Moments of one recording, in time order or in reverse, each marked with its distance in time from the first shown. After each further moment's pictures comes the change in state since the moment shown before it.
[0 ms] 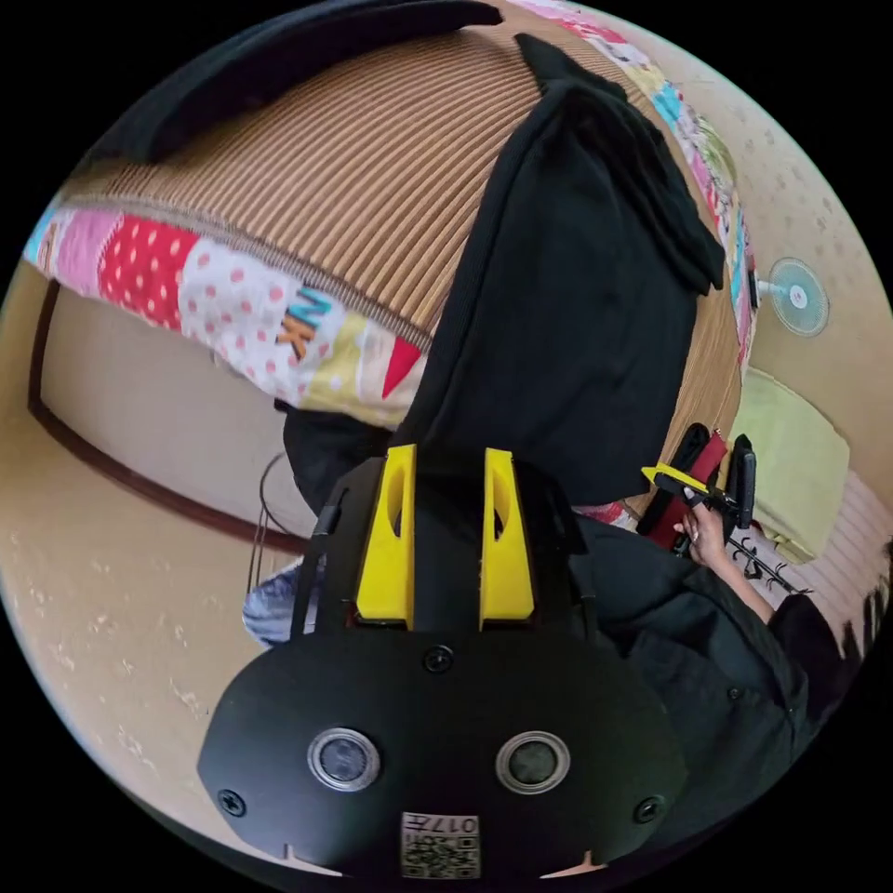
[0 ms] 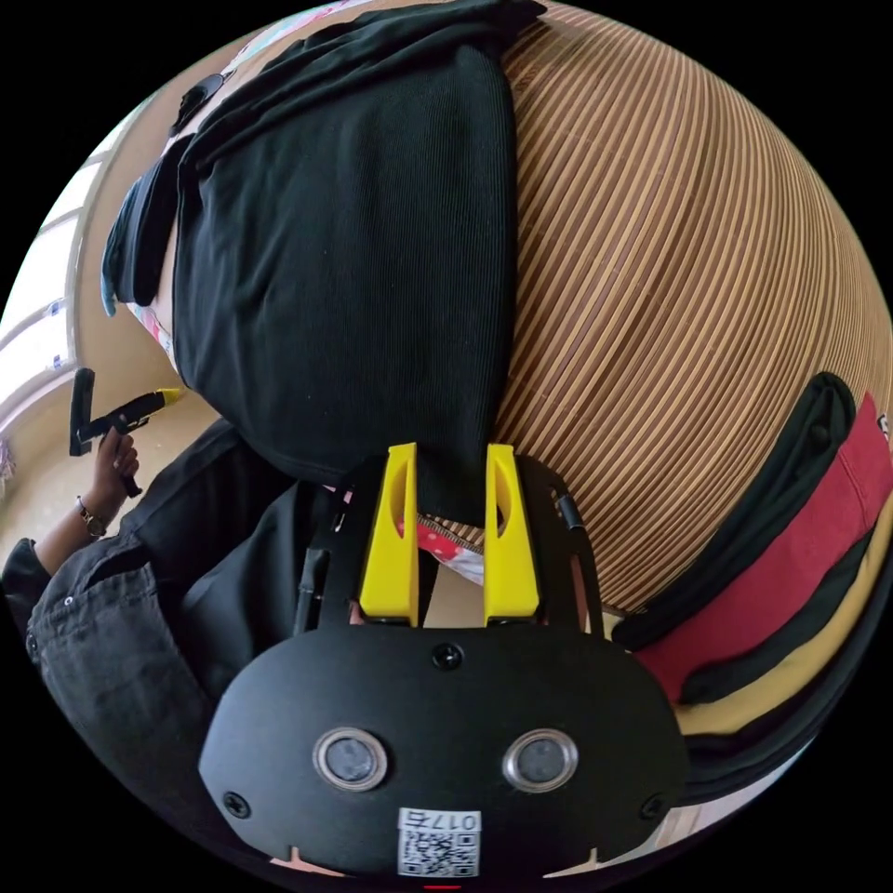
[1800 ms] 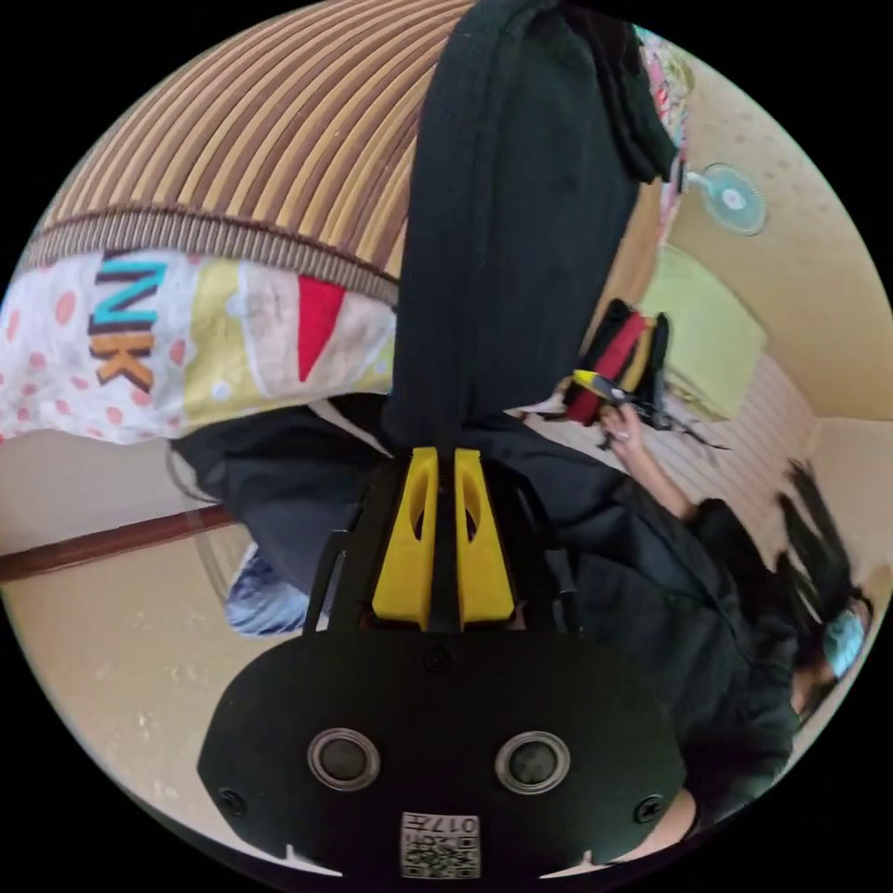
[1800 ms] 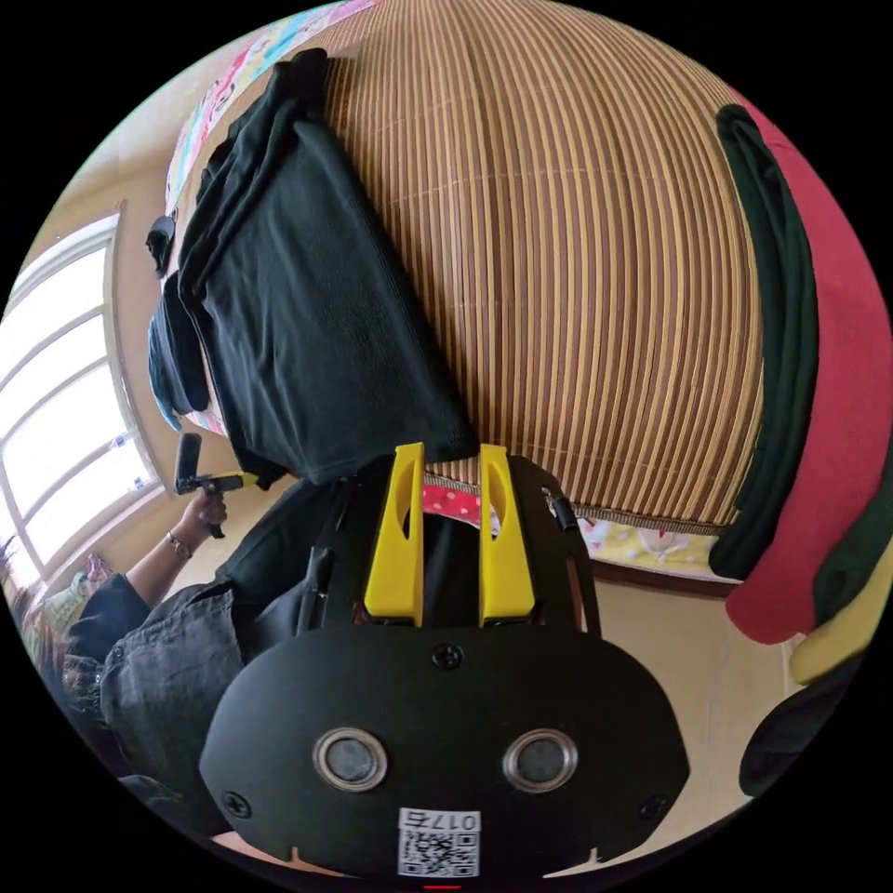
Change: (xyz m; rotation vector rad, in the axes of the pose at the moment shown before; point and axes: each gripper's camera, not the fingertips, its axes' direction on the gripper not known) left arm -0.079 -0.137 -0.017 -0.402 0.534 0.240; right arm 0.075 0.048 0.048 0.165 -0.372 0.327
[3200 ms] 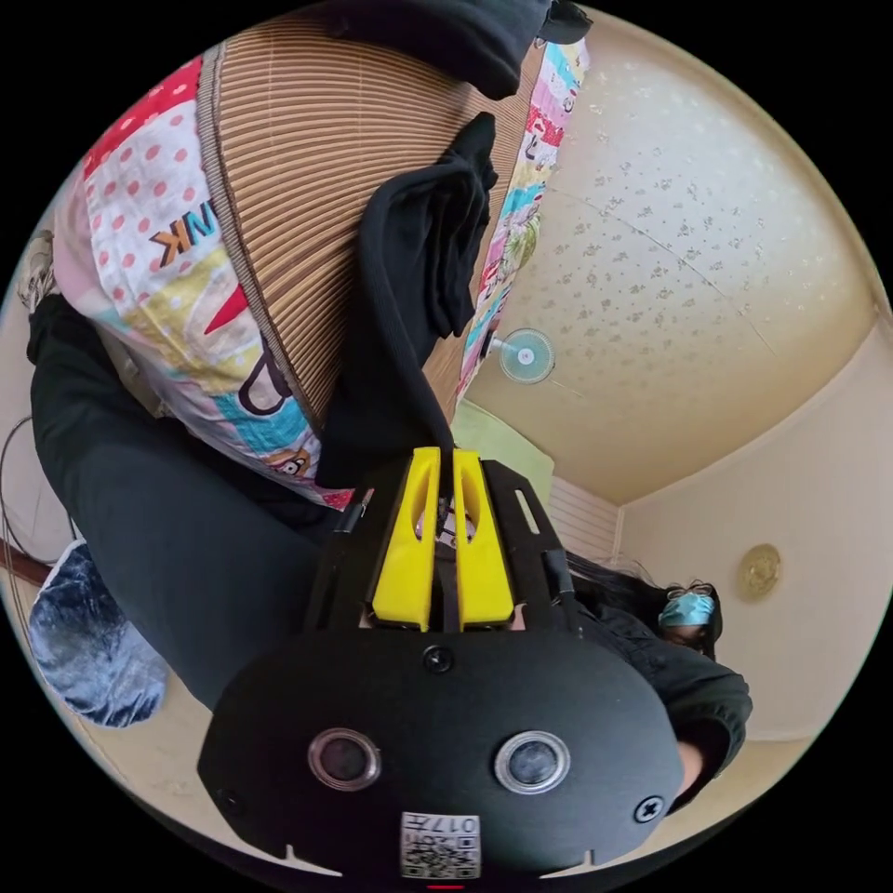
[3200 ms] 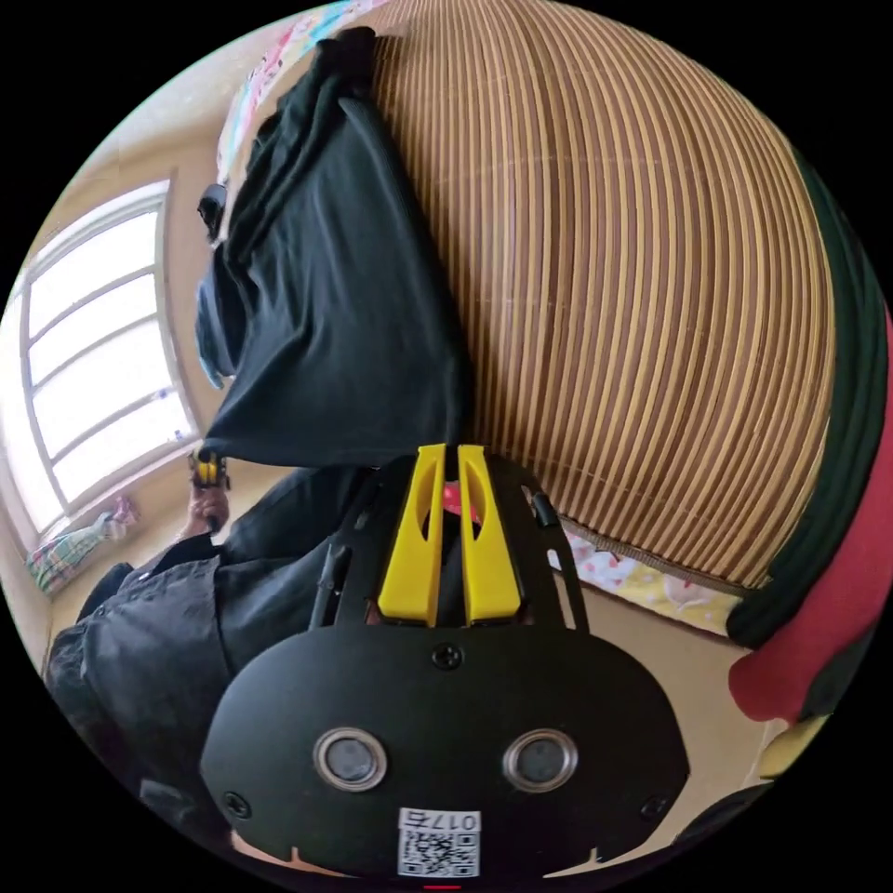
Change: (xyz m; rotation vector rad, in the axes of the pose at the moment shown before) left arm -0.027 0.193 -0.052 0.563 0.497 0.059; right arm 0.127 0.035 0.035 -0.021 -0.287 -0.187
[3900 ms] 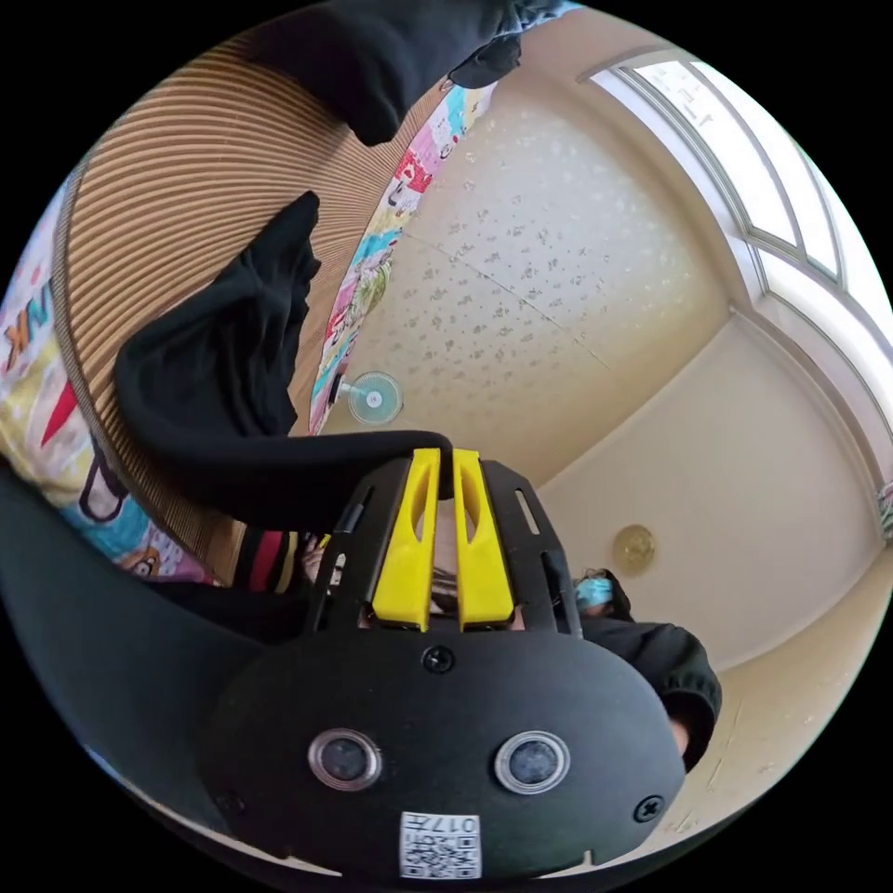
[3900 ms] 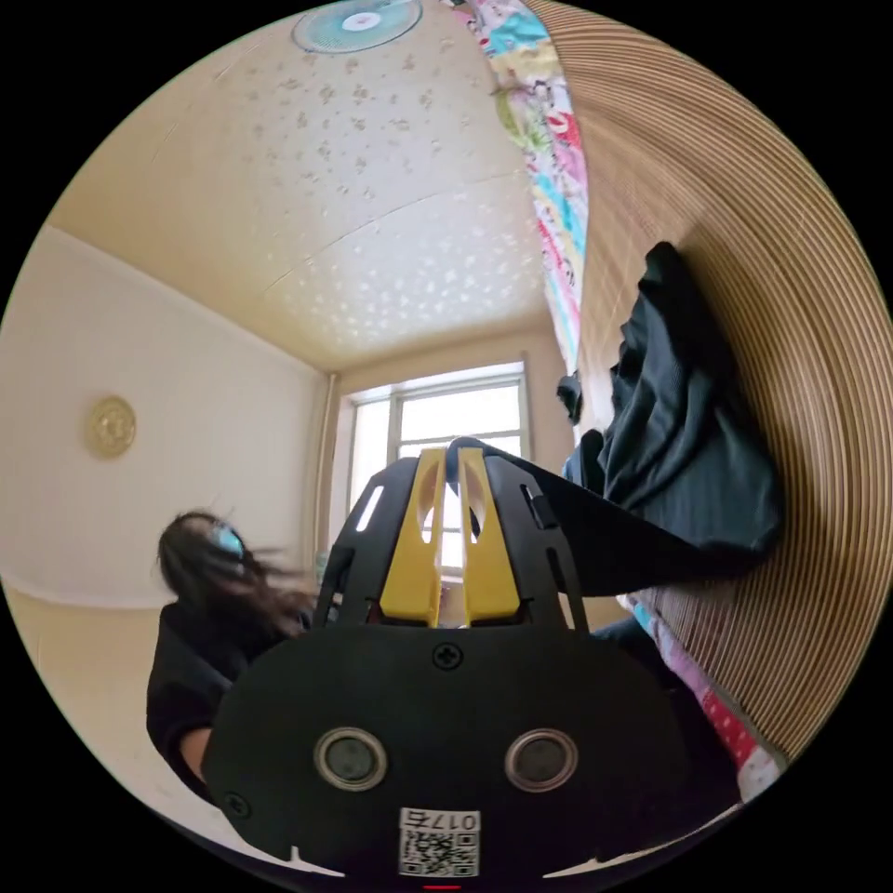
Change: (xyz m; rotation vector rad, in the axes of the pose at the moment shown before) left arm 0.047 -0.041 -0.014 0.159 0.464 0.105; right arm 0.026 -0.033 -0.083 0.555 -1.038 -0.122
